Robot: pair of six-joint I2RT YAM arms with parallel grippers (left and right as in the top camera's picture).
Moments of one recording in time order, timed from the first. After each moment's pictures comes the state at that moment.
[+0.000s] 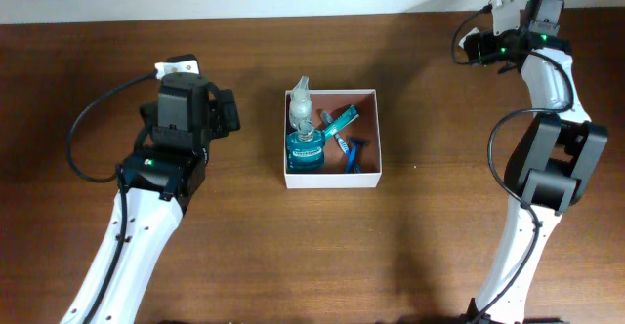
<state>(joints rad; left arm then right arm) -0.22 1.34 1.14 -0.48 -0.33 -0.24 -0.28 2.50 2.15 -0.47 -0.26 -0.45</state>
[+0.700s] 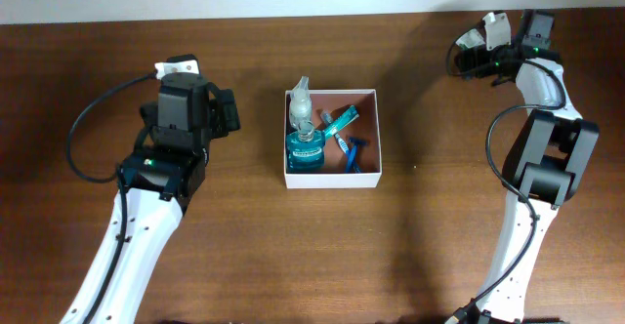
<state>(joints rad) -0.22 1.34 1.14 -0.48 -0.33 -0.24 -0.30 2.61 2.16 -0.46 -0.37 -0.44</state>
